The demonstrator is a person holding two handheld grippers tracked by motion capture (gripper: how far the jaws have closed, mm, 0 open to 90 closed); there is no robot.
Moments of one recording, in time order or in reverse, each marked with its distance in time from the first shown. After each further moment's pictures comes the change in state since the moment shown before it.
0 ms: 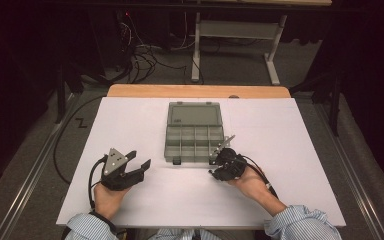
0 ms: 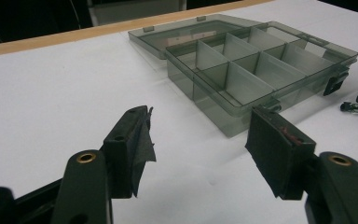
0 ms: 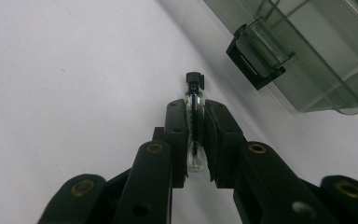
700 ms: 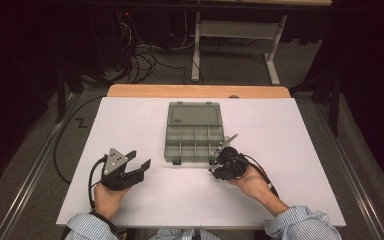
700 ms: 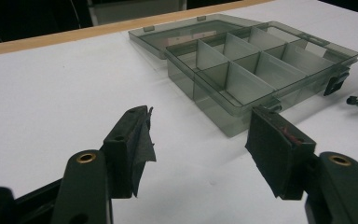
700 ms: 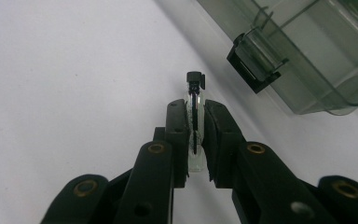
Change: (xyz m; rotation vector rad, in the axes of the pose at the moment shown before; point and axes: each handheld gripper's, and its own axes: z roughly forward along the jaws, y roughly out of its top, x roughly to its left) left arm 0.000 0.000 0.000 0.002 -0.001 -0.002; right arm -0.002 -0.002 -0.009 -0.041 0.028 -0.004
